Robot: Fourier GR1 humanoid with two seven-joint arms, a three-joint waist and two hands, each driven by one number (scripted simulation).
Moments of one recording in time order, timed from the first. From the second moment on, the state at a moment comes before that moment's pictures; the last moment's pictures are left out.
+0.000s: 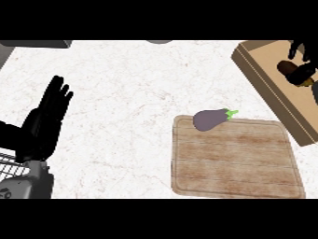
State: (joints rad) left arm -0.13 0.10 0.06 -1.67 0.10 0.08 0.23; right arm -0.87 -0.50 -0.15 -0.66 1.16 0.02 0.07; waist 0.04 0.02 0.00
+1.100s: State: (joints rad) left arm -0.13 0.09 0.07 -1.66 0.10 0.09 0.23; right arm -1.04 -0.54 -0.65 -0.43 0.62 -0.11 -0.34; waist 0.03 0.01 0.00
